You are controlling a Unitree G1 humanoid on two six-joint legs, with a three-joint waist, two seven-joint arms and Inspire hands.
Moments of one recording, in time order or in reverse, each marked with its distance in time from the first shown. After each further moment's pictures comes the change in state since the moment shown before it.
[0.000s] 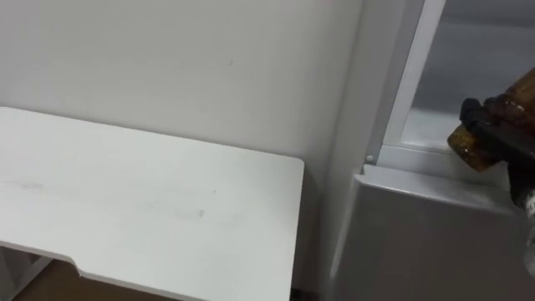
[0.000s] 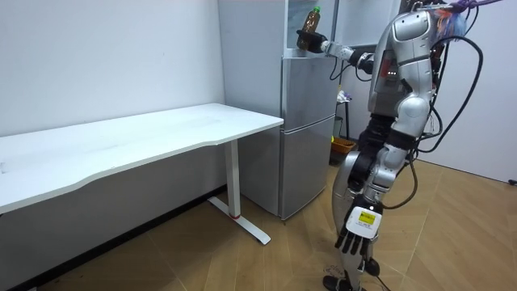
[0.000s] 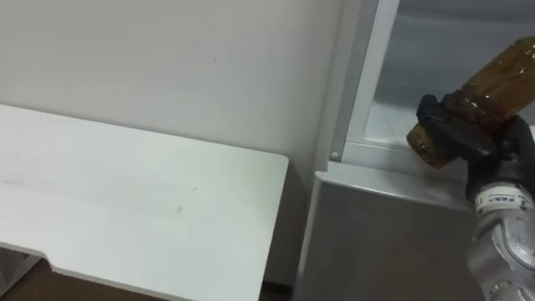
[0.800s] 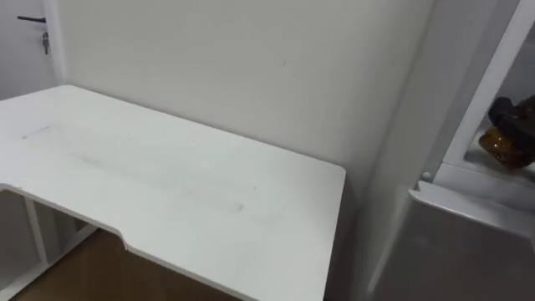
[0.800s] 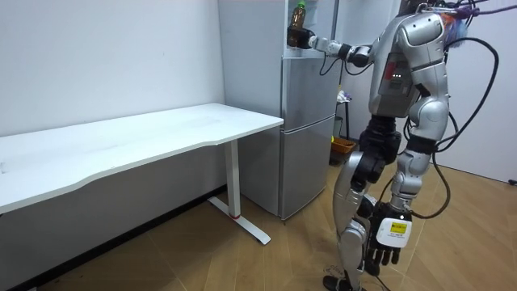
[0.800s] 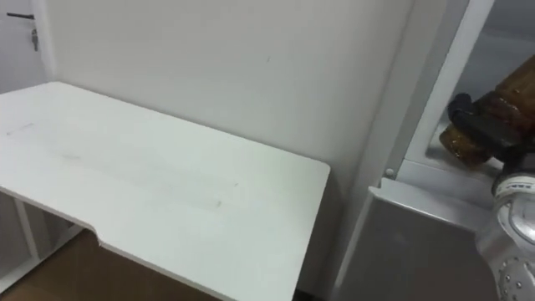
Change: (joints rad) left arm 0.060 0.013 0.071 0.002 0.002 0.018 -0.013; right arm -0.098 -0.074 0.044 0.120 0.005 0.043 -0.179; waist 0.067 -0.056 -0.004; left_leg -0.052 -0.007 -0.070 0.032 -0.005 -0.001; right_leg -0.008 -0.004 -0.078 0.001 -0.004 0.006
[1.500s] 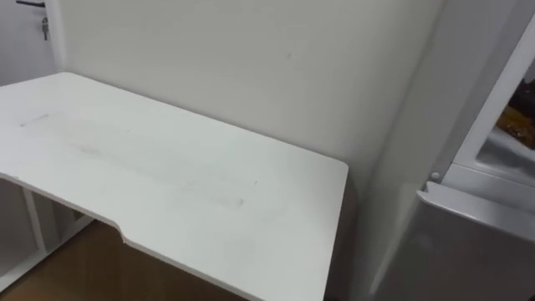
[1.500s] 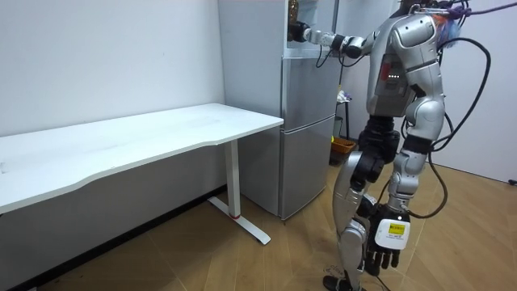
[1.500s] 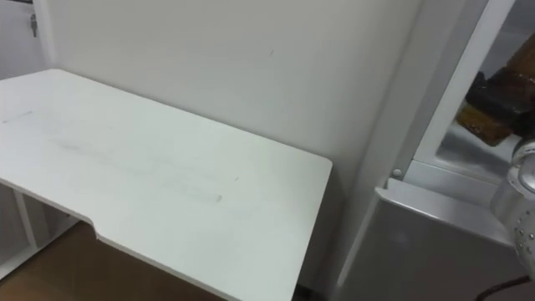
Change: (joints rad) left arm 0.000 0.027 0.009 -0.048 0.028 0.036 0.013; right arm -0.221 -0.125 0.168 0.284 0.004 0.046 0.005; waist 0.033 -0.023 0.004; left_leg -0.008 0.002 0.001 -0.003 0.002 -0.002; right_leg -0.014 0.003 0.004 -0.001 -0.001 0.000
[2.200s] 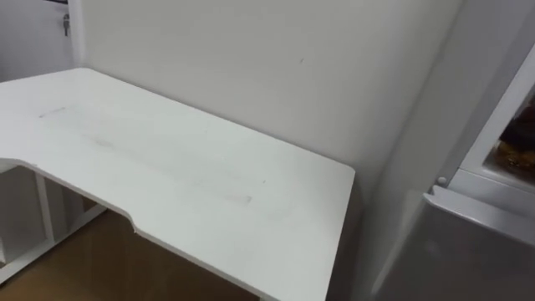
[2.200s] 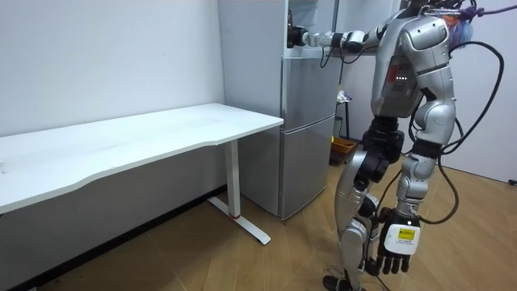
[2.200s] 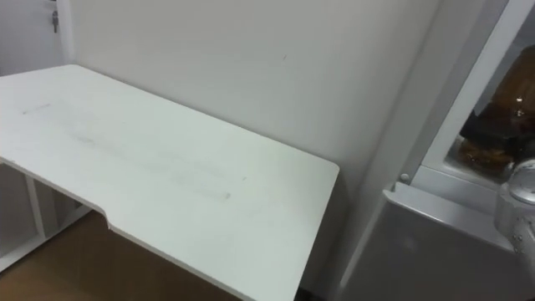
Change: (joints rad) left arm -0.011 0.048 -0.026 -0.001 -0.009 0.024 0.013; right arm -0.061 -0.022 0.145 0.197 -0.085 -0.011 0.049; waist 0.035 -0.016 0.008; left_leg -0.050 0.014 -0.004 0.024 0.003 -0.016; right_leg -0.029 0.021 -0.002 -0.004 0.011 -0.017
